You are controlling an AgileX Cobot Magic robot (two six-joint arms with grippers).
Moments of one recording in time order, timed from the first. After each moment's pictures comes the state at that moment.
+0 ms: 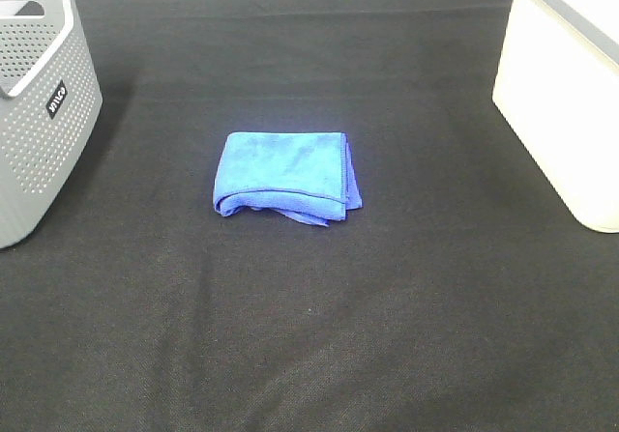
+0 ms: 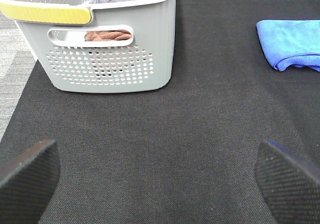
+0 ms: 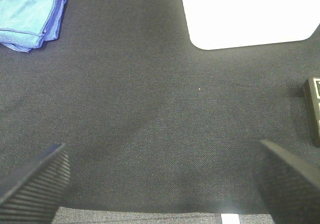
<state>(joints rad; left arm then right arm) 0.01 -0.01 -0.50 0.01 1.05 0.00 0.02 0.00 -0.46 0.00 1.11 0.01</state>
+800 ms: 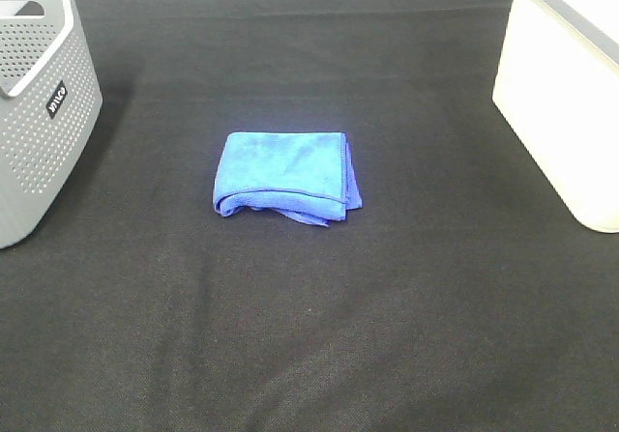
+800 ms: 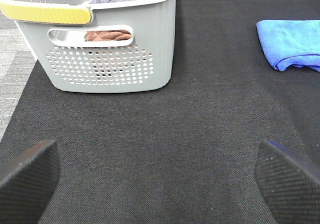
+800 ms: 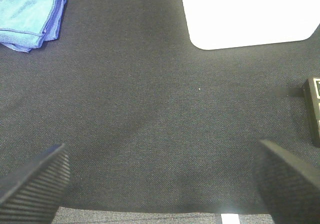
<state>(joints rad) 0.01 -0.01 -0.50 0.01 1.05 0.00 0.02 0.00 -0.46 0.00 1.11 0.01</state>
